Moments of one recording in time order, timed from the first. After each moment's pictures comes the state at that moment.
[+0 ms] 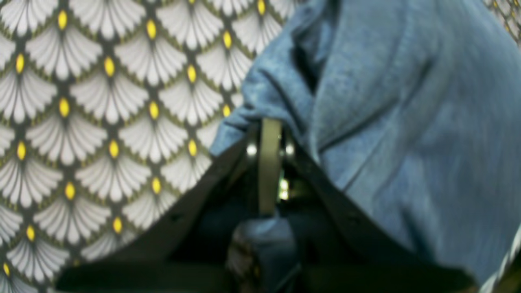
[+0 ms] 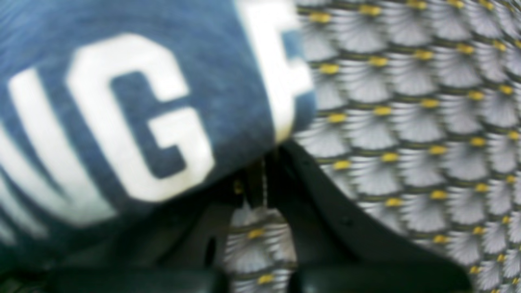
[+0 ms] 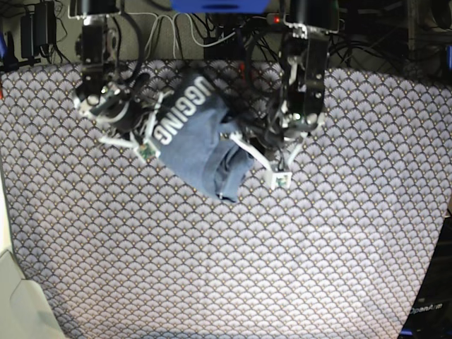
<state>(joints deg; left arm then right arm) 2.6 6.8 3.9 89.5 -11.3 0.0 50.7 -11.0 4.0 3.6 95.1 -8.3 38.6 -39.8</state>
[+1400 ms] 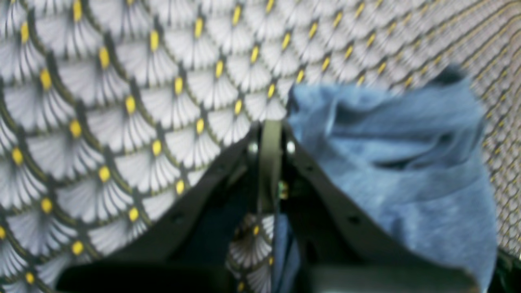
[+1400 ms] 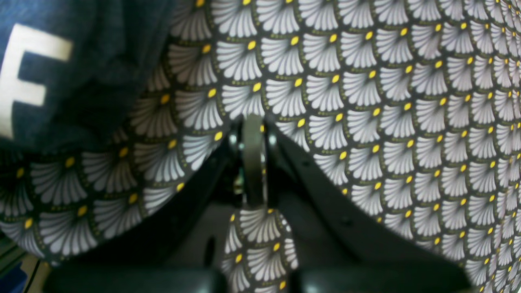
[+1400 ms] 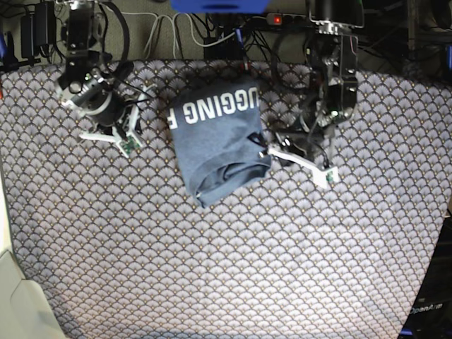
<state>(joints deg) 5.6 -0.4 0.7 93.6 -26.9 10.0 42.7 -14.7 6.4 7.4 103.4 -8.3 39.7 -40.8</state>
